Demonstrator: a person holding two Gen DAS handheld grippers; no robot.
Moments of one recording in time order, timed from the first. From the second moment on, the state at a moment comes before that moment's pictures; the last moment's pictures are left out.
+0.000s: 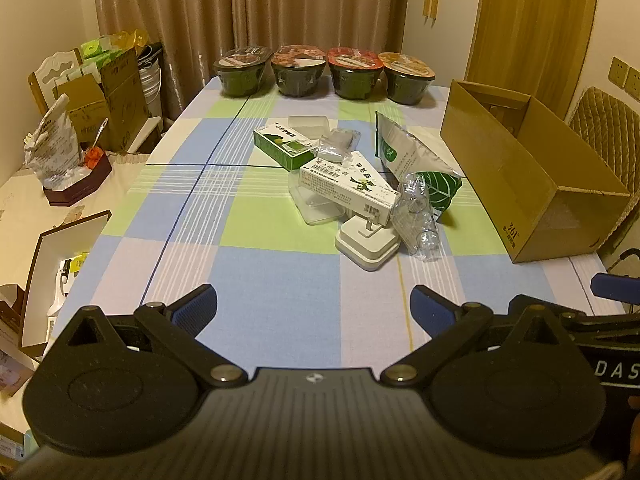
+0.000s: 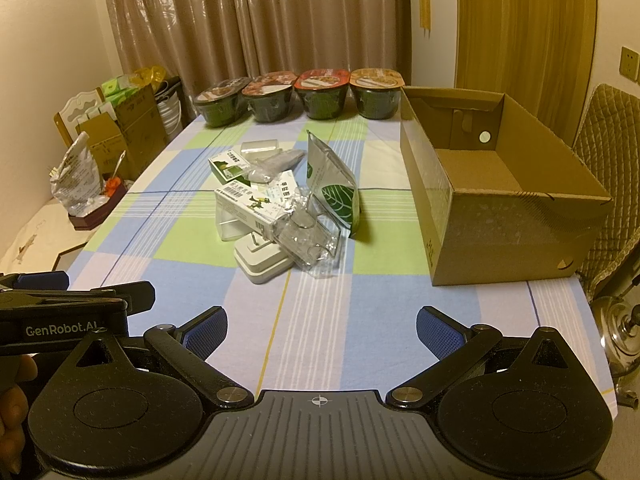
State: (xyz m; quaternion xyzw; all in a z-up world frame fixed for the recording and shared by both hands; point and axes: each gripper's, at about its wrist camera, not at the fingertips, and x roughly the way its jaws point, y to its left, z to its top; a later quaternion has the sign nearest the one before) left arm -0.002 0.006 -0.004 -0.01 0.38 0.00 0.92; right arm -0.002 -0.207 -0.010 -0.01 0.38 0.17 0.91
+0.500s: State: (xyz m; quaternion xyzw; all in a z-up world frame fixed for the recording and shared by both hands) left arm -0.002 0.007 -0.003 -0.02 0.39 0.00 0.92; right arm -0.002 -0.208 -0.011 -0.01 0.38 0.17 0.91
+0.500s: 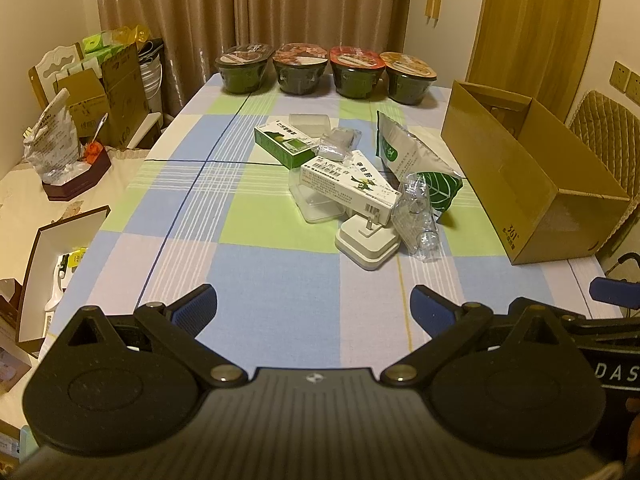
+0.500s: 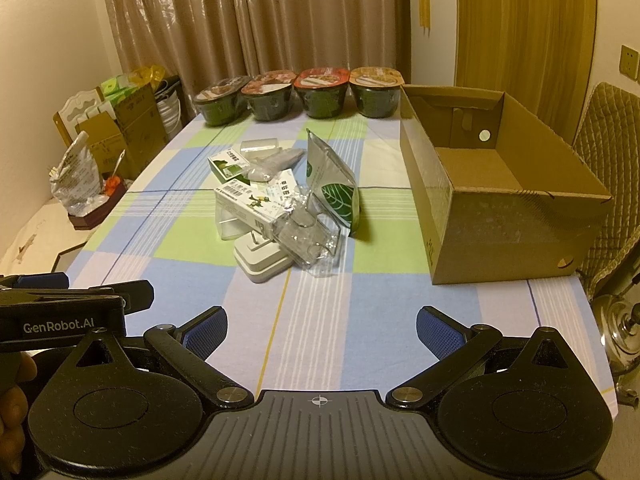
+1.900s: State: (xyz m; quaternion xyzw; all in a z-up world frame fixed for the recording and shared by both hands) left arm -0.002 0.008 -0.003 -0.02 0.39 0.00 0.92; right arm -0.002 -0.208 -0.015 -0.01 0.39 0.17 0.91
